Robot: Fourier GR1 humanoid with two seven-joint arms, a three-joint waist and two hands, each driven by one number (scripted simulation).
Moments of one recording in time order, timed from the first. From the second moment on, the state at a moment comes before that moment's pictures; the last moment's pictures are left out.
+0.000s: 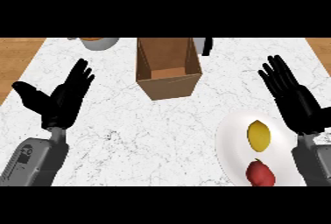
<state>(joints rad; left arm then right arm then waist) -0.30 0.31 -0.10 -1.41 0.37 0.17 0.14 -0.25 -0.36 0.03 -1.49 -0.45 0.06 0.00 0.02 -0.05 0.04</state>
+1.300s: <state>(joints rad) -0.01 0.43 -0.19 -1.51 0.07 0.29 0.07 0.21 -0.40 -0.07 -1.69 0.28 -0.53 -0.20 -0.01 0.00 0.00</state>
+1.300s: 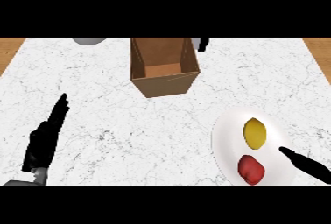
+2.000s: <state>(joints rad) -0.03 0.41 -0.18 -1.50 0.04 0.28 0.07 0.20 -0.53 0.19 -1.98 0.60 -0.13 0.58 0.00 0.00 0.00</state>
